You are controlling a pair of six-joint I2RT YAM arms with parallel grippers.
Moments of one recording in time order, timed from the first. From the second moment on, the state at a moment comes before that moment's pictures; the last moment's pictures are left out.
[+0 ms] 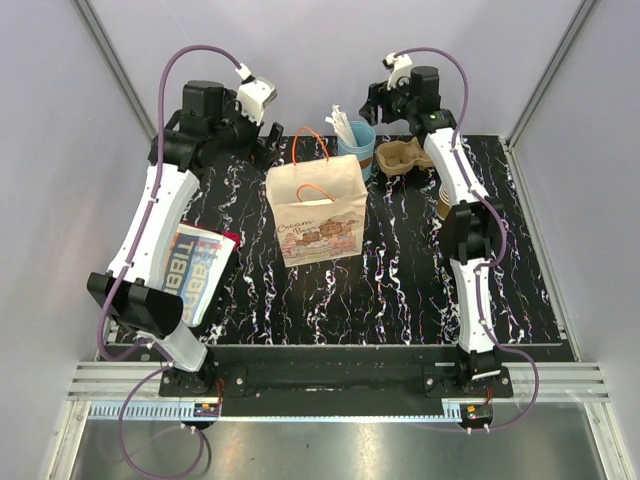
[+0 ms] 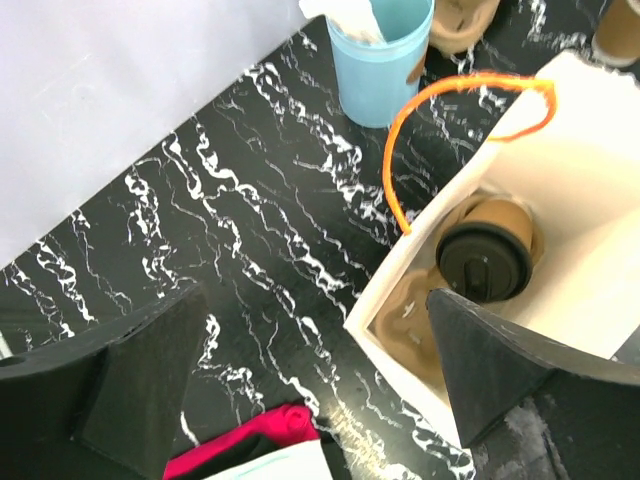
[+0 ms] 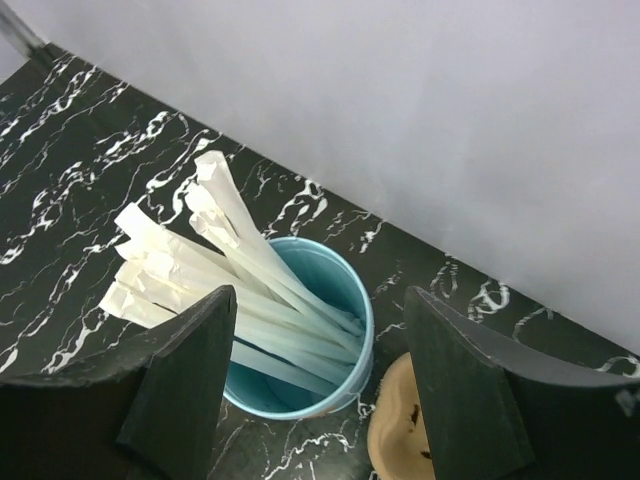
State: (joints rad) left arm -0.26 1.63 1.93 -0.81 0.31 0.30; right arm 0.21 2.43 2.53 -0.39 -0.39 -0.04
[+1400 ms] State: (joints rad) left arm -0.26 1.80 1.95 -0.87 0.40 0.34; right arm 0.28 2.61 2.50 -0.14 -0.49 0.03
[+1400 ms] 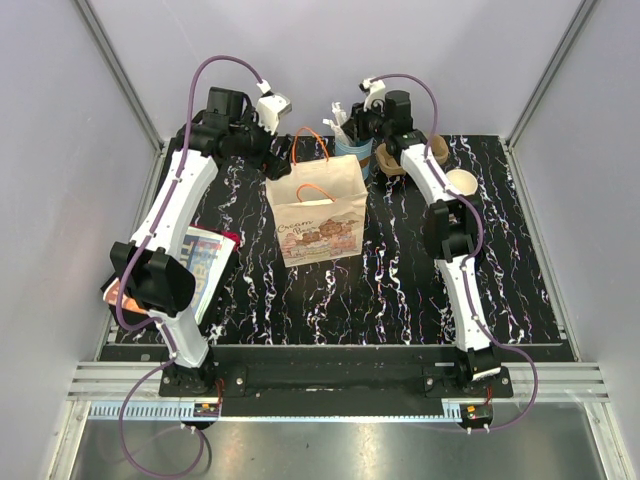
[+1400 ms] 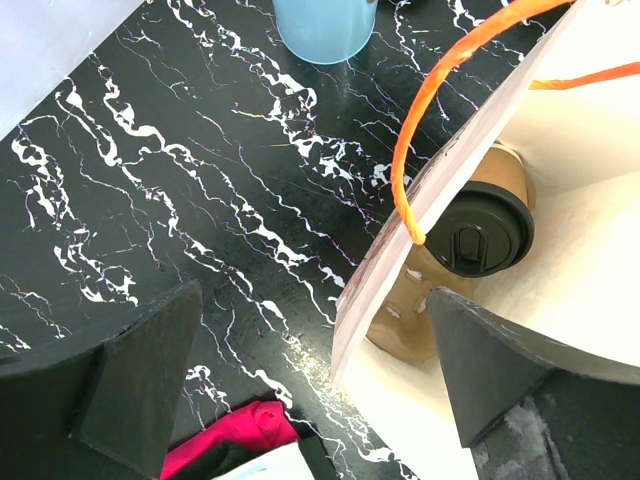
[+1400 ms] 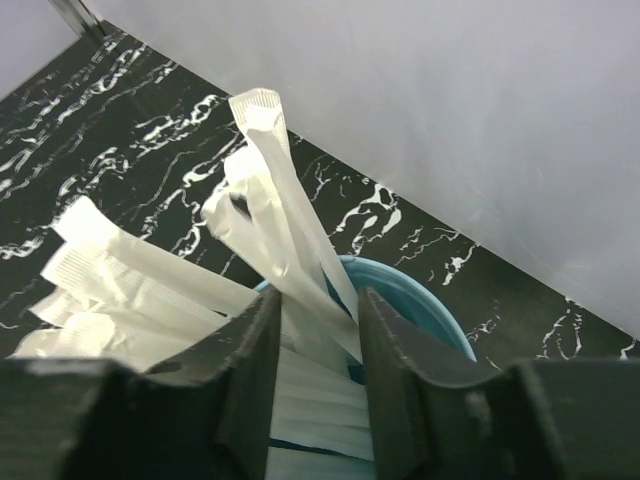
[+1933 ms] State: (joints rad) left arm -0.26 1.80 1.95 -0.87 0.43 0.32; right arm 0.28 2.59 2.43 -0.12 -0.45 -0.02
